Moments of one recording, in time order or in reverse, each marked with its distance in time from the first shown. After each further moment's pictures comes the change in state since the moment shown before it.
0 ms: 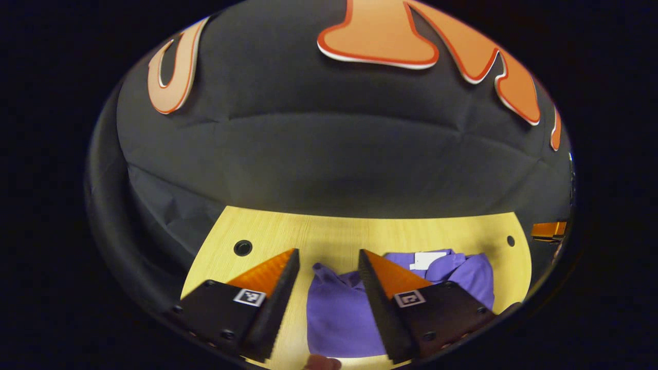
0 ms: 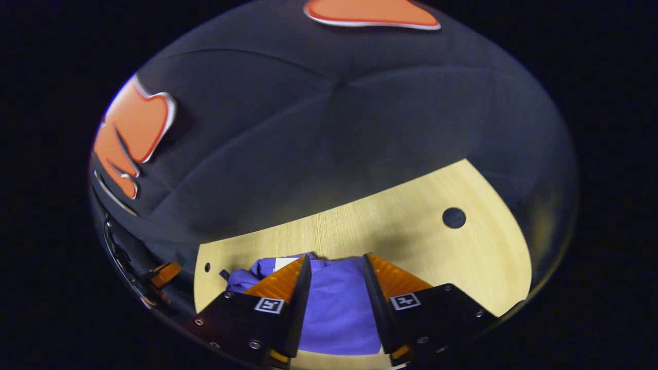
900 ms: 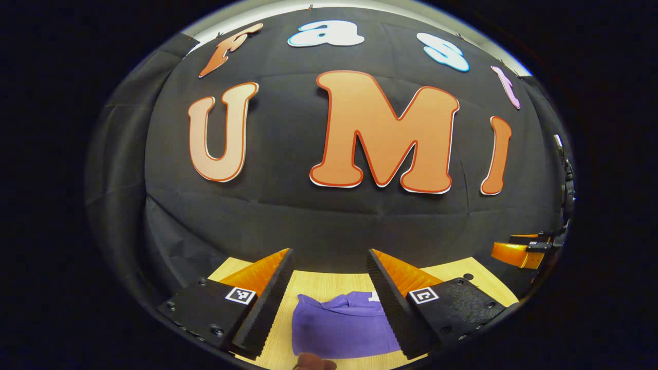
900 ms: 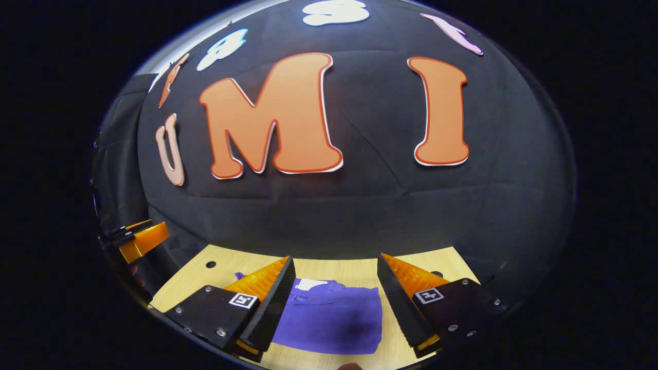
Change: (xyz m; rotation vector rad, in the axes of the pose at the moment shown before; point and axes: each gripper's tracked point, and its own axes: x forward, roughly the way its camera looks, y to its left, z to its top) left arm -0.208 -0.022 0.024 -0.055 -0.503 -0.087; right arm -0.163 0.111 -0.020 -0.314 -0.466 0.023
